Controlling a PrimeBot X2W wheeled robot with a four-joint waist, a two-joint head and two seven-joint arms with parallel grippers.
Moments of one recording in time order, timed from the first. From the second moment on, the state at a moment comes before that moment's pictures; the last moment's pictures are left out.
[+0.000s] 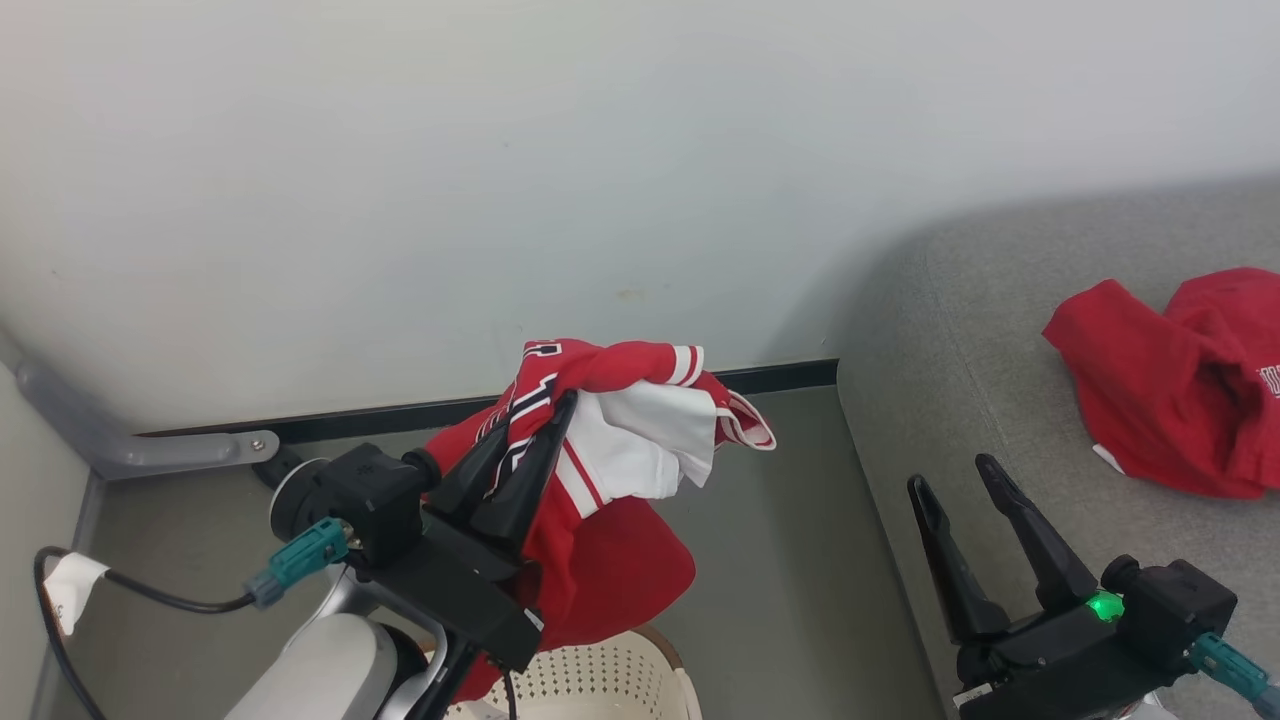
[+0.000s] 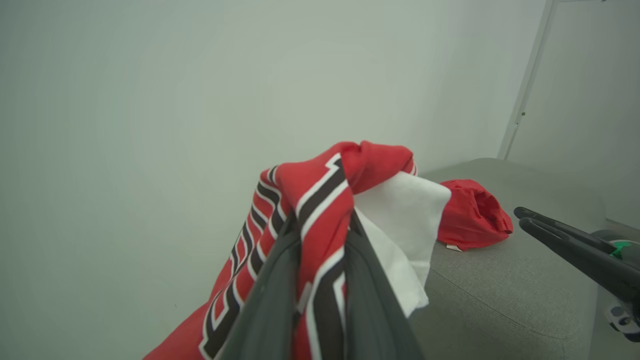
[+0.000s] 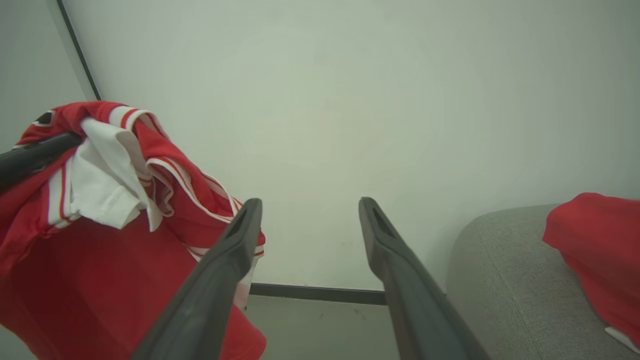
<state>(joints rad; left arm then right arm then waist) -0.47 0.29 -0.59 0.12 -0.64 -0.06 -0.13 -0.18 -0.24 0.32 0.08 0.44 0.12 -0.25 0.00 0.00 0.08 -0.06</state>
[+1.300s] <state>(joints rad) -0.49 0.25 -0.68 -0.01 -0.66 -0.05 0.02 -0.67 -0.40 0.87 0.43 0.53 0.12 -0.13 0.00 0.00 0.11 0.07</state>
